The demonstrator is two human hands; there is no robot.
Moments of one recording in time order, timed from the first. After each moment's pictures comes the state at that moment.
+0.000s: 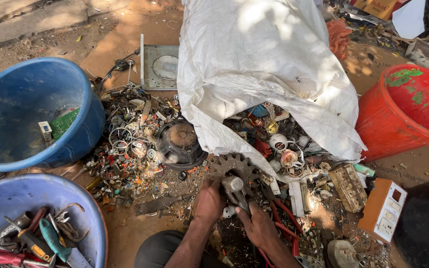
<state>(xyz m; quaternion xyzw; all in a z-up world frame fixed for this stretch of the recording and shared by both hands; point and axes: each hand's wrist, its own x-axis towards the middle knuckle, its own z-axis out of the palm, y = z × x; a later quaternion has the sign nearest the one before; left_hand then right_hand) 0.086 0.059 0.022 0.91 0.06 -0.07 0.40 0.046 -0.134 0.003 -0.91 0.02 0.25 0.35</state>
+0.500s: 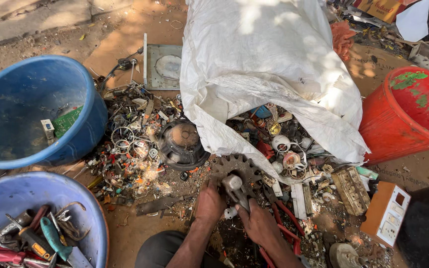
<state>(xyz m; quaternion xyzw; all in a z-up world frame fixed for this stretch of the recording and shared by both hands) 0.096 0.060 0.024 0.89 0.10 -0.08 0.43 0.062 -0.123 0.013 -0.93 -0.01 0.24 0.27</state>
